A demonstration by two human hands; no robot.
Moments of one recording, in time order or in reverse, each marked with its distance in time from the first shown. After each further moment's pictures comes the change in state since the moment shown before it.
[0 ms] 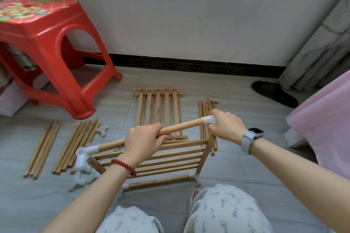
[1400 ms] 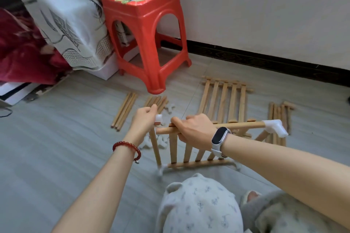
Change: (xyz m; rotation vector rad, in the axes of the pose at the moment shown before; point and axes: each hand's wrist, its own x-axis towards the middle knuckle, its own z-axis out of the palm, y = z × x) left_hand -0.099 -0.139 -0.068 -0.769 0.160 -0.979; right_hand -0.022 -0.245 0.074 -0.317 0.036 -0.981
